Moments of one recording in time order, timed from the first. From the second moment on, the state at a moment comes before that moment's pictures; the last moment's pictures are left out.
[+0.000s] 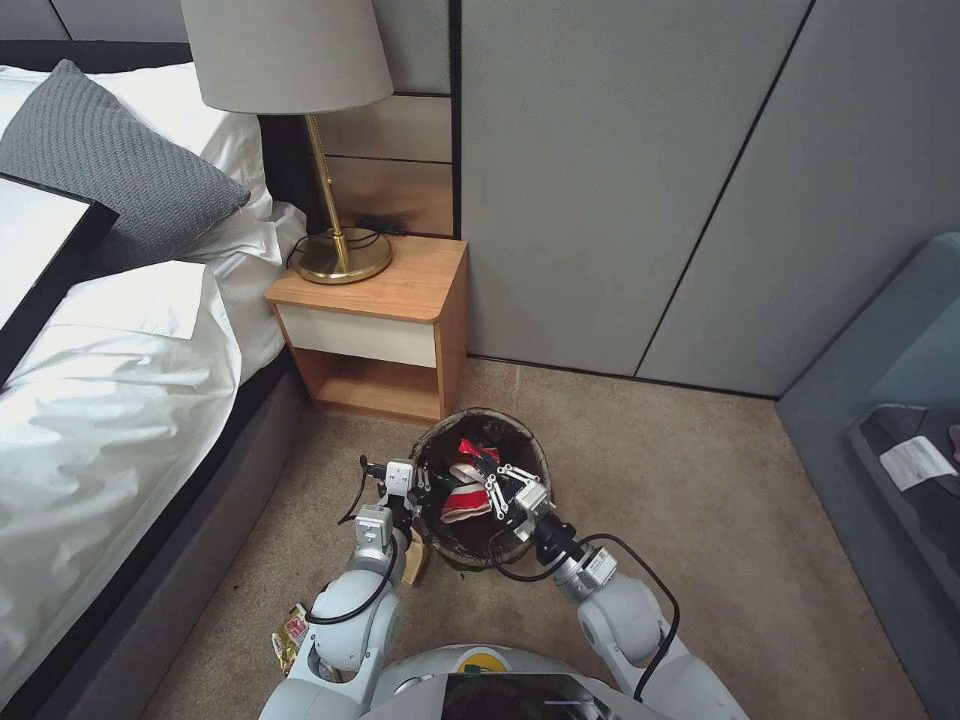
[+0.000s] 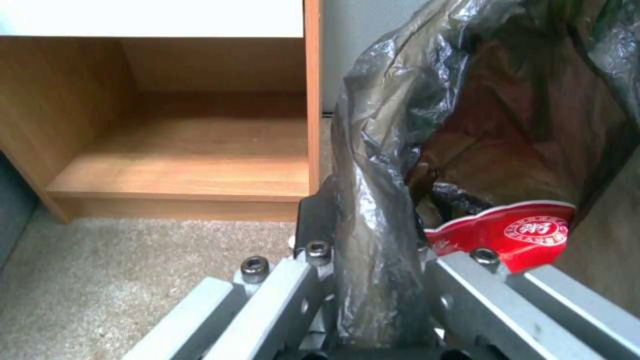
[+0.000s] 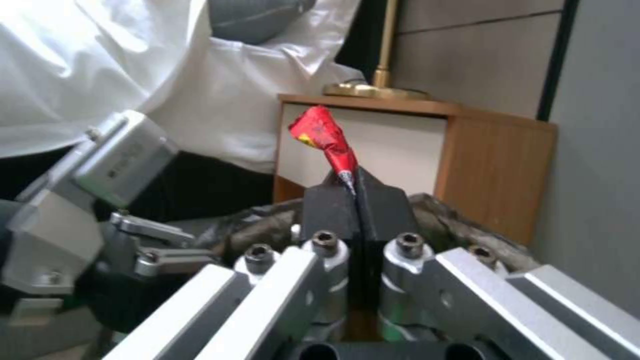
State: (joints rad) left arm 1.53 -1.48 -0.29 -2.02 -0.04 0.26 -0.08; right arm -1.44 1.27 0.21 1.84 0.13 0.47 -0.36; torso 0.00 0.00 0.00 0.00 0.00
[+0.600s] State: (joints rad) left arm 1.53 -1.48 -0.29 -2.02 -0.04 0.26 -0.08; right arm -1.44 1.27 0.22 1.81 0.10 0.47 -0.31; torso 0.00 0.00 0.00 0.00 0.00
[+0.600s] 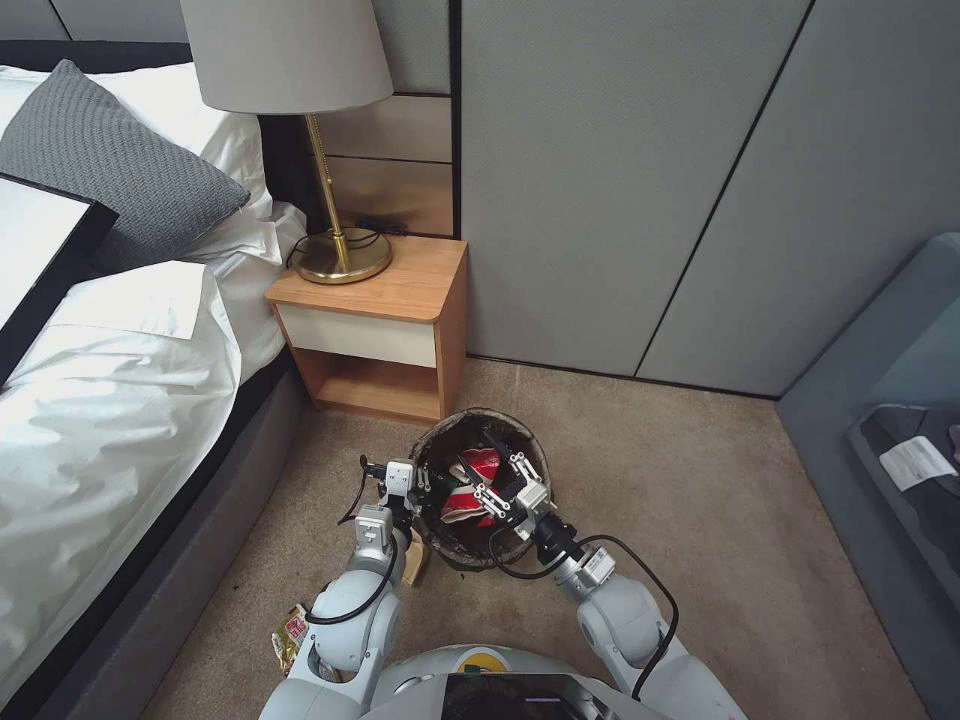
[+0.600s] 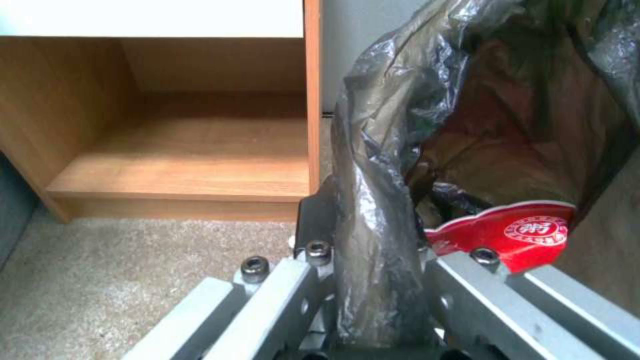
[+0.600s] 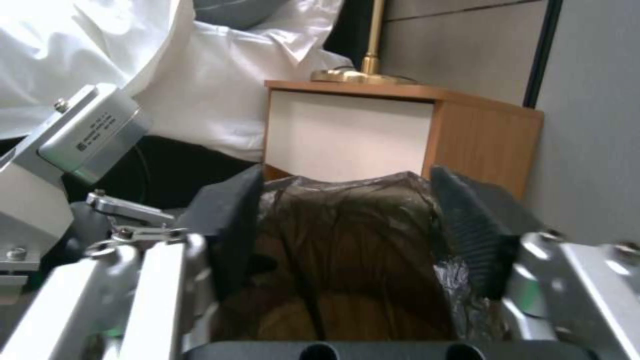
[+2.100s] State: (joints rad) left arm 1.53 -1.48 -0.29 -2.02 -0.04 0.26 -0.08; right arm -1.63 1.42 0.55 1.89 -0.02 0.56 0.15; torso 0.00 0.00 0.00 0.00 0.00
